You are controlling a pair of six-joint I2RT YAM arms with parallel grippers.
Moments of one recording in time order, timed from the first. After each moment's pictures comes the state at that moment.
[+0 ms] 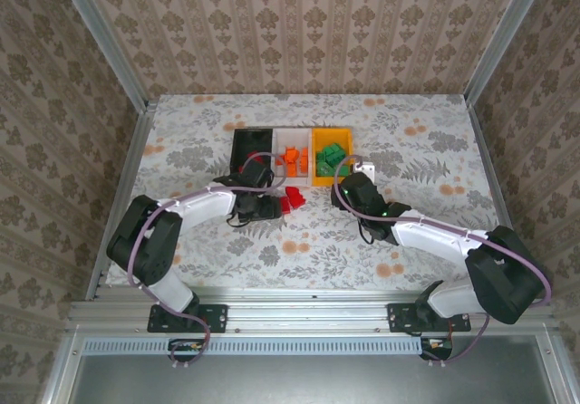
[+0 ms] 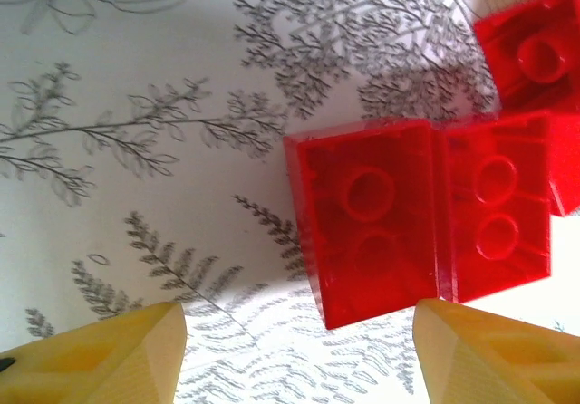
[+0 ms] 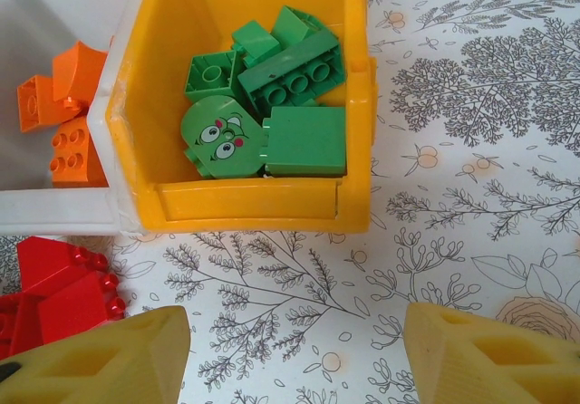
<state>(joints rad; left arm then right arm) -0.62 1.63 0.91 -0.49 0.04 -0.61 0.64 1.36 0.68 -0.03 0.42 0.56</state>
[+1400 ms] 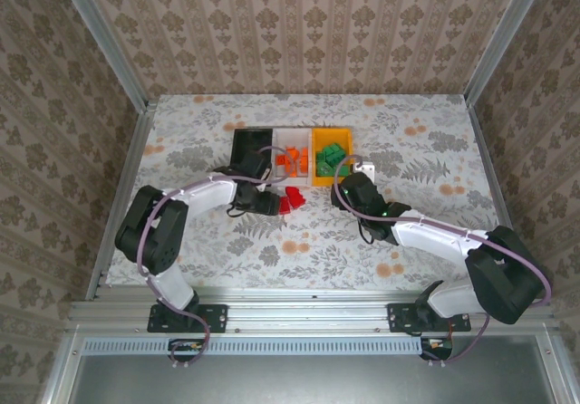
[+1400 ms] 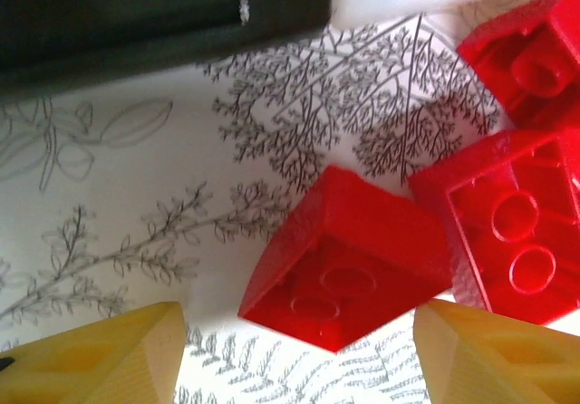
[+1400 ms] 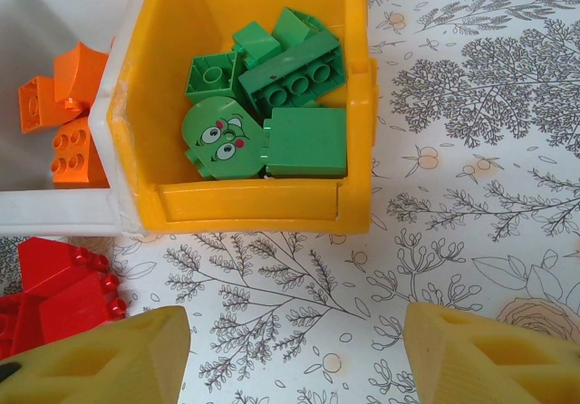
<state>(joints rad) -0.57 1.72 1.02 -0.52 0.06 -0.27 0.64 1.36 0.68 -0.03 0.42 0.56</state>
